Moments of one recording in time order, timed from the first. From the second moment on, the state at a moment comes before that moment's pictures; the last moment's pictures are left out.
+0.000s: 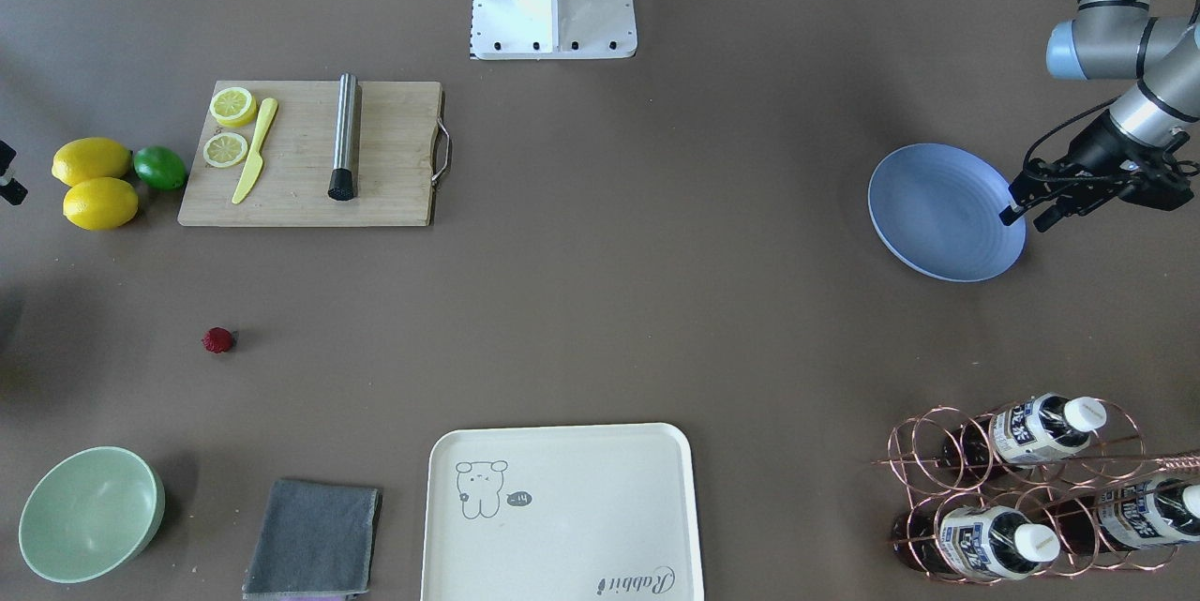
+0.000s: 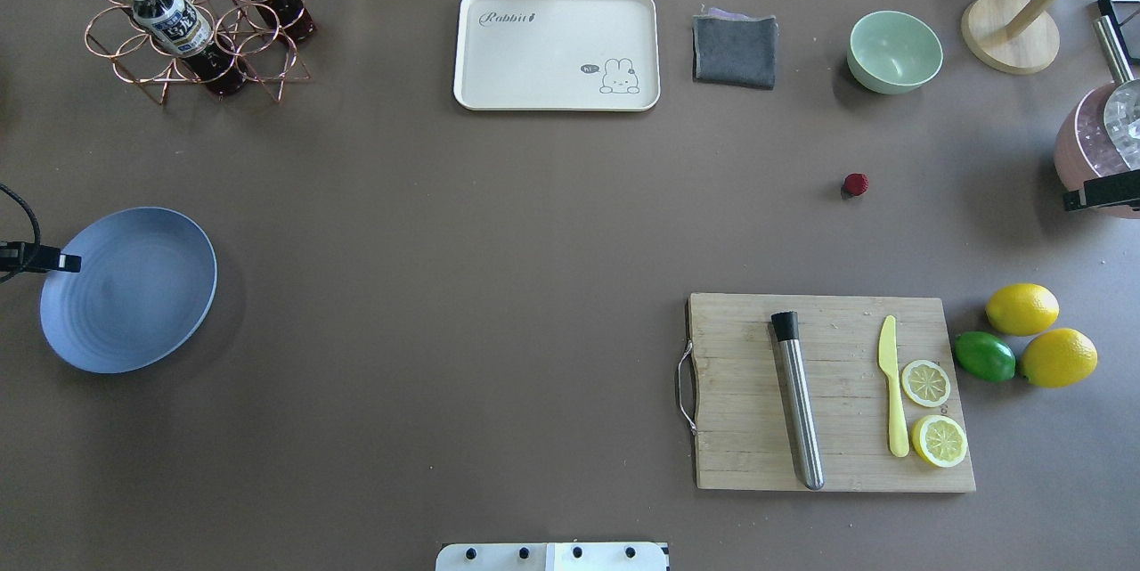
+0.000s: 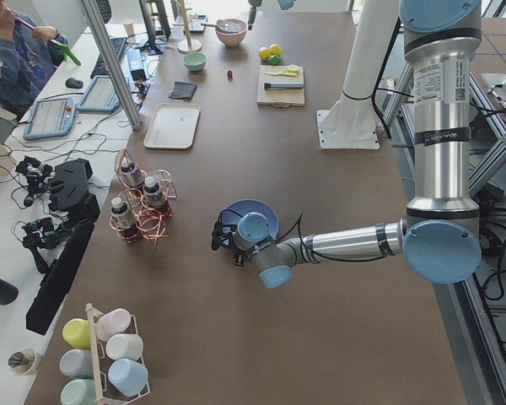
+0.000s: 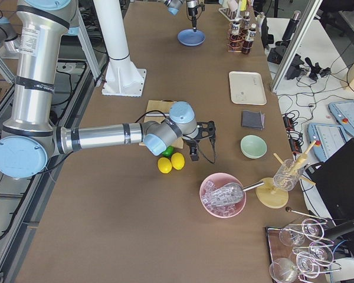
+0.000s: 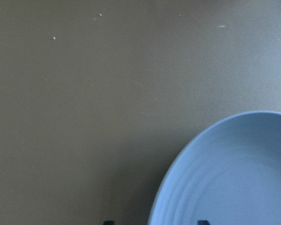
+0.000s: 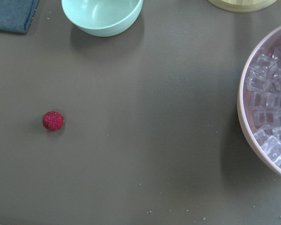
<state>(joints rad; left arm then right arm) -1.02 -1.49 -1.34 -2.81 -2.22 -0.94 1.21 -1.76 1.84 -0.94 2.26 0.69</state>
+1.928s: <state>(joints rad) -0.88 -1.85 -1.46 -2.65 -2.17 -1.44 1.21 -1.76 1.84 -0.94 2.27 0.70</state>
